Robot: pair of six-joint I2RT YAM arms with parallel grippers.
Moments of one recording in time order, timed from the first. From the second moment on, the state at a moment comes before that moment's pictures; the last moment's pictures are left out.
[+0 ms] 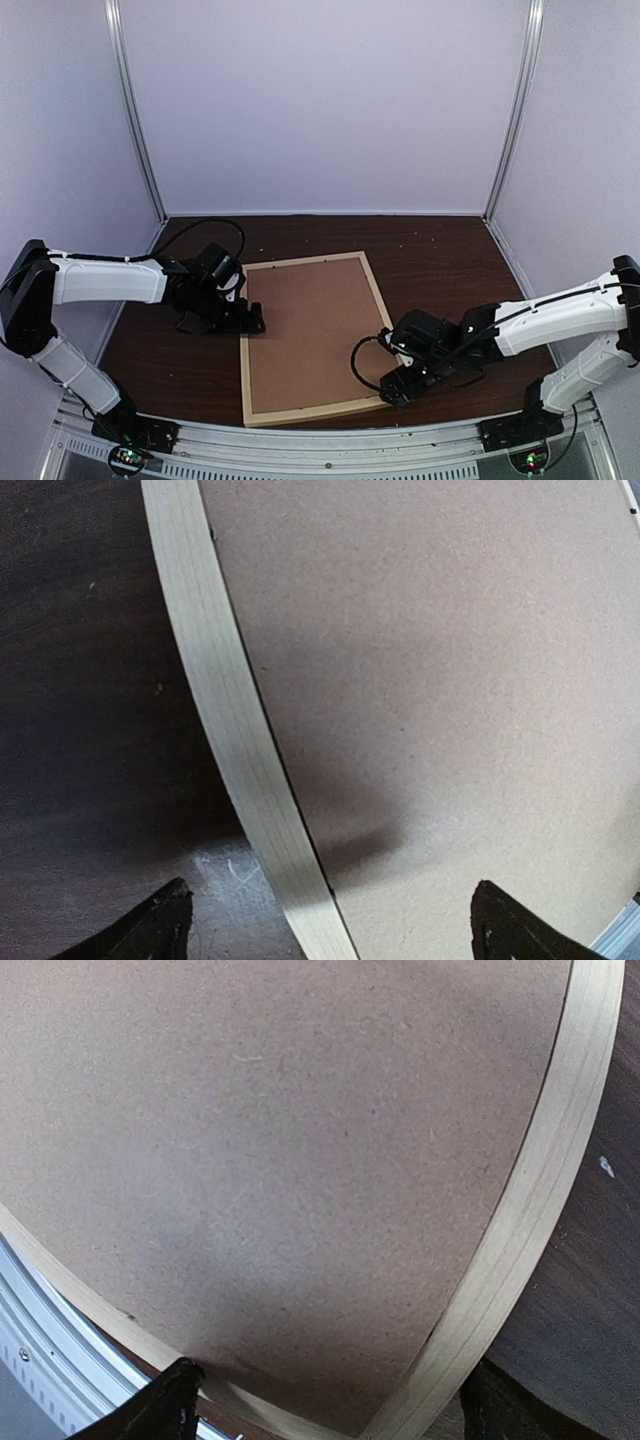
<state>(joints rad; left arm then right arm) -0.69 1.51 0.86 -0.47 0.06 -0.61 1.13 1.39 0.70 -0.50 0.03 0.59</state>
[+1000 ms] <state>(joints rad) -0.69 1.51 0.86 -0.47 0.06 -0.60 1.14 1.39 0.67 -0.43 0.06 0.71</state>
